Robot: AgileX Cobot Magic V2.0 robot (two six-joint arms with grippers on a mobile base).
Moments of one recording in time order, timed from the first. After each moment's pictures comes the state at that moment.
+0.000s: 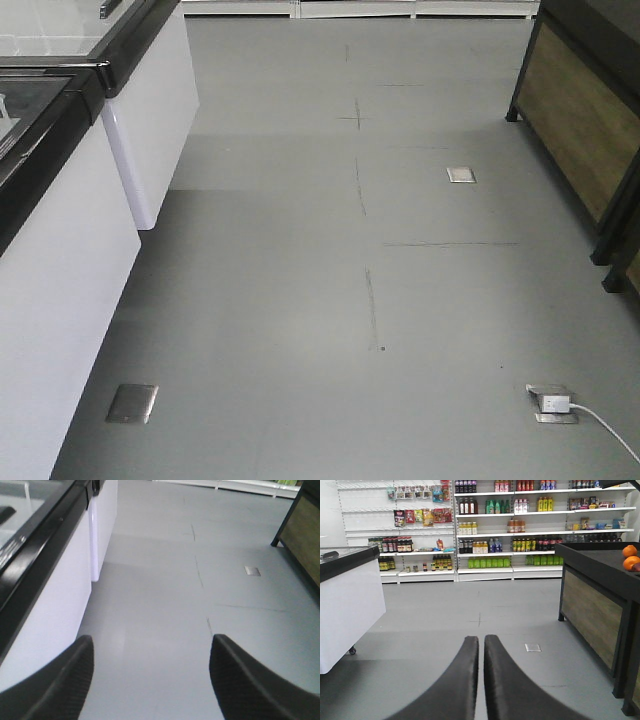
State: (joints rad) left arm -0.01 0.61 -0.48 0.00 0.37 -0.22; right arm -0.02 -0.01 0.03 -0.04 0.04 0.08
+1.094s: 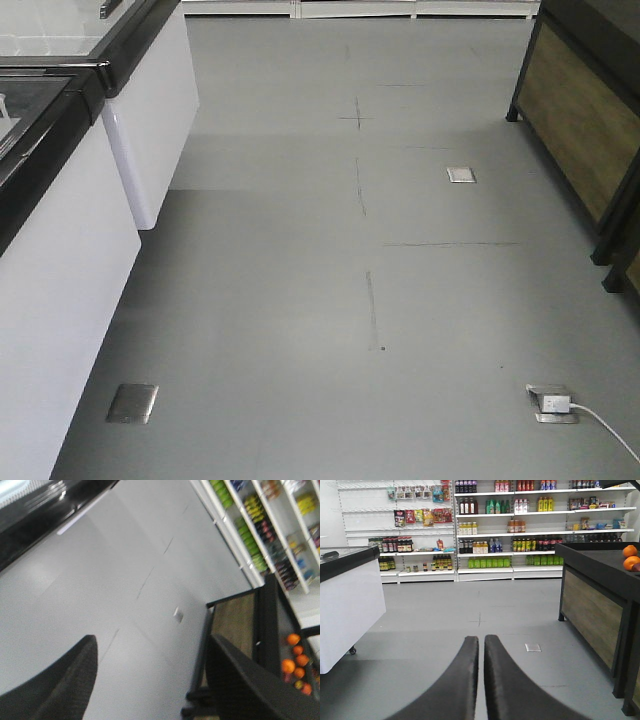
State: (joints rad) left arm 0.73 1.23 -1.30 -0.92 0.97 -0.02; right arm -0.02 -0.01 0.03 -0.04 0.04 0.08
